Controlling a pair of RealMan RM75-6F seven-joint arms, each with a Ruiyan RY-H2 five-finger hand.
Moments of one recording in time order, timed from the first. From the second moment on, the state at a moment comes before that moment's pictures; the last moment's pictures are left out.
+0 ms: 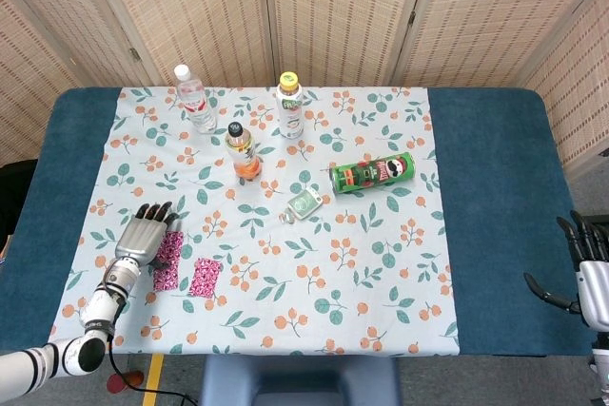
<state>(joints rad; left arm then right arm) -0.67 -1.42 -0.05 -1.41 0.90 0.89 0.52 0.03 -1.12 0.08 -1.52 -1.46 1.50 0.13</state>
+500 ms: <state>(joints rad) -0.68 -1.44 -0.05 -1.37 0.87 0.87 0.52 0.02 -1.12 0.08 -1.51 -1.46 1.50 0.15</state>
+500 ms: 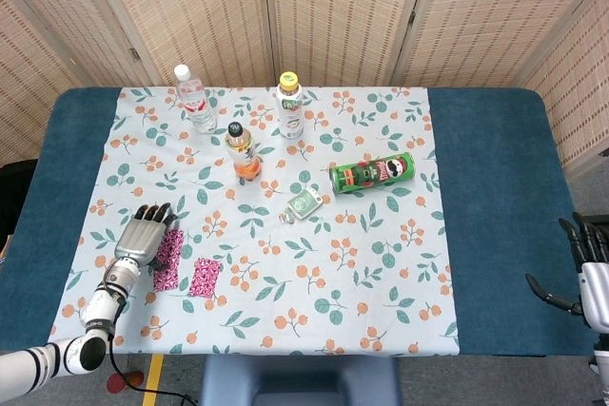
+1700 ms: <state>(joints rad) -0.74 -1.48 -0.10 -1.26 0.77 0.82 0.51 0.02 -1.12 0.09 -1.52 -1.45 1.51 0.14</state>
